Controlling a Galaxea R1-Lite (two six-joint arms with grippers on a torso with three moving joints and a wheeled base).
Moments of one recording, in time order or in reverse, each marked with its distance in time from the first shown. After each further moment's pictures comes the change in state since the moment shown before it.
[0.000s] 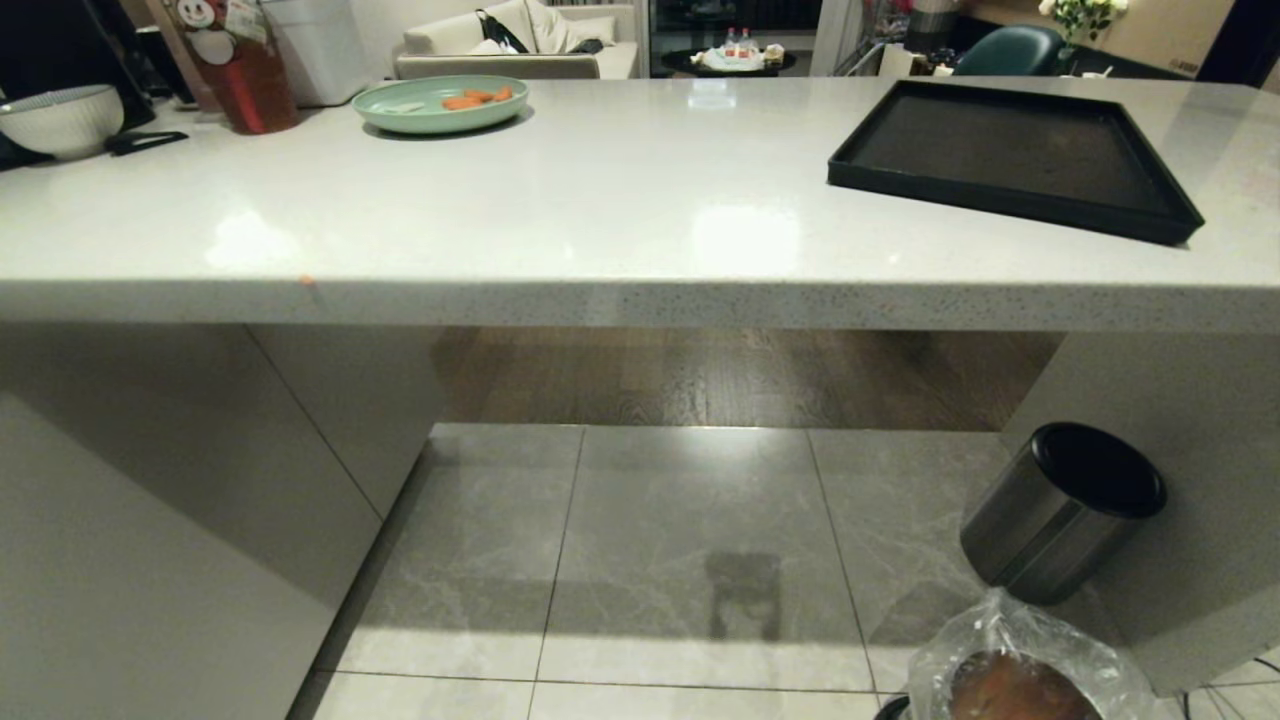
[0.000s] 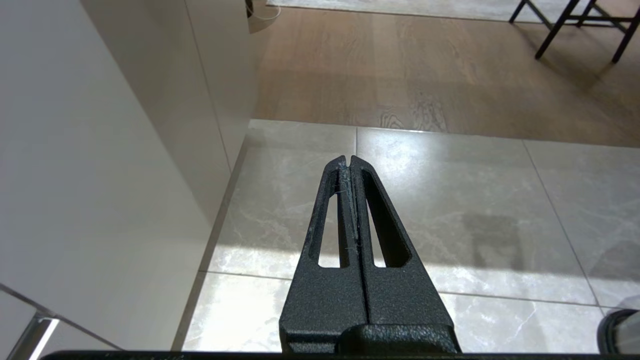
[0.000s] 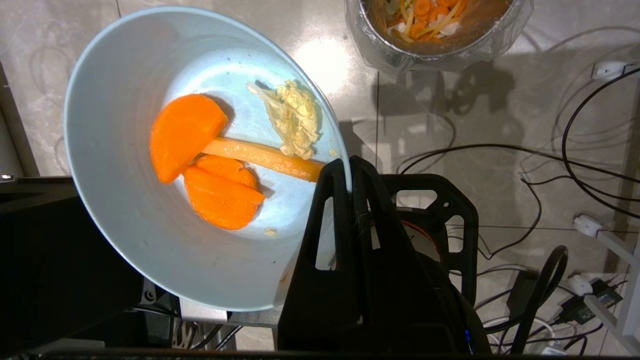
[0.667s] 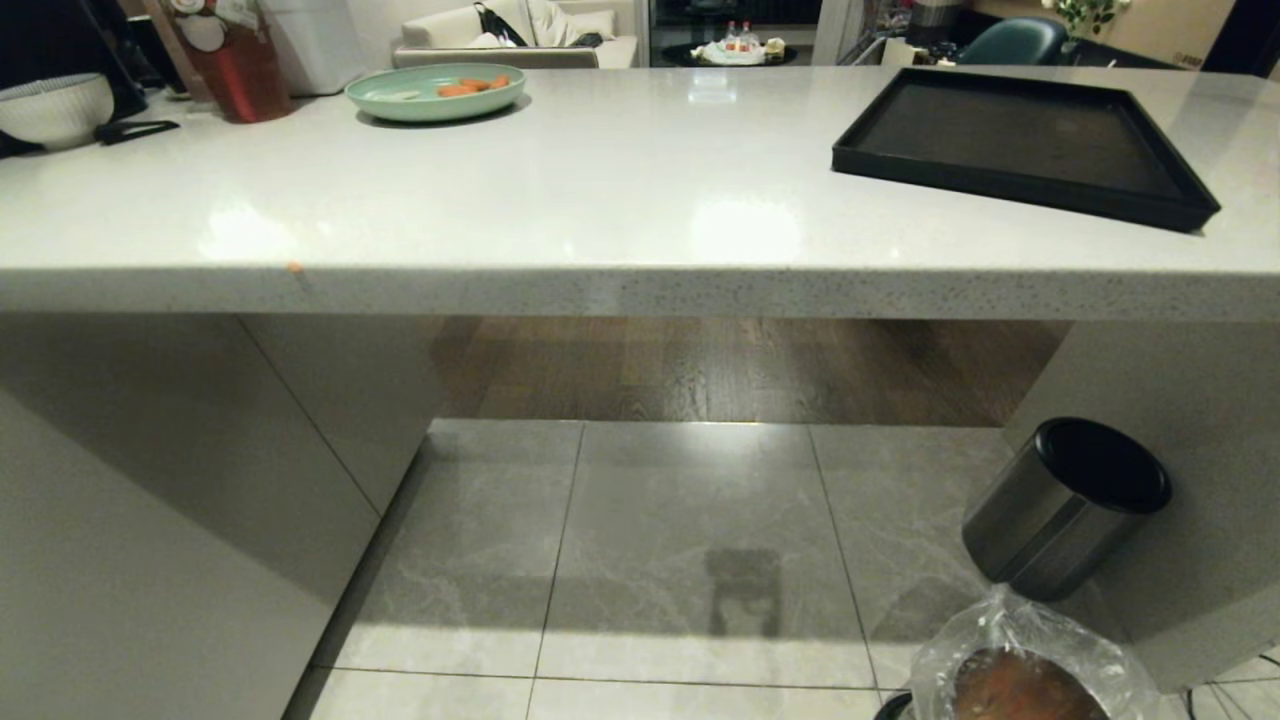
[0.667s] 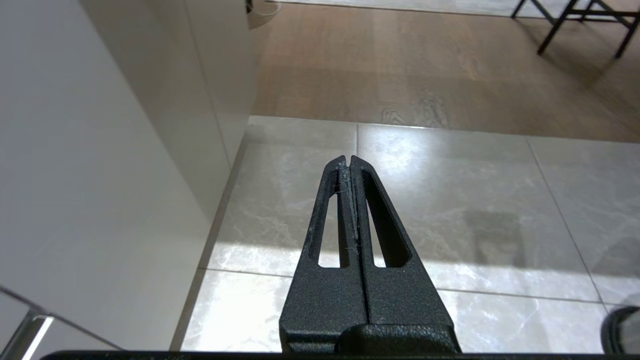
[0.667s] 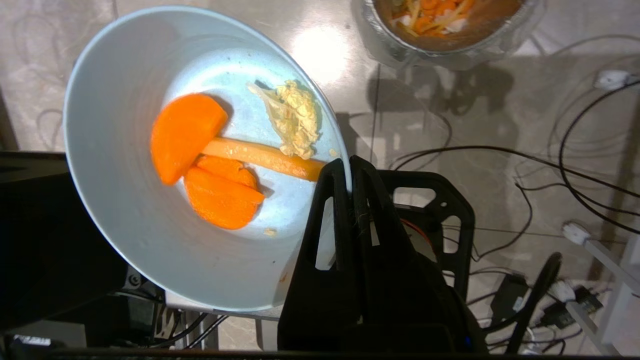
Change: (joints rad) left arm 0.000 0.000 0.000 0.000 0.000 0.000; right arm 0.001 0.002 0.021 -0.003 0.016 -0.064
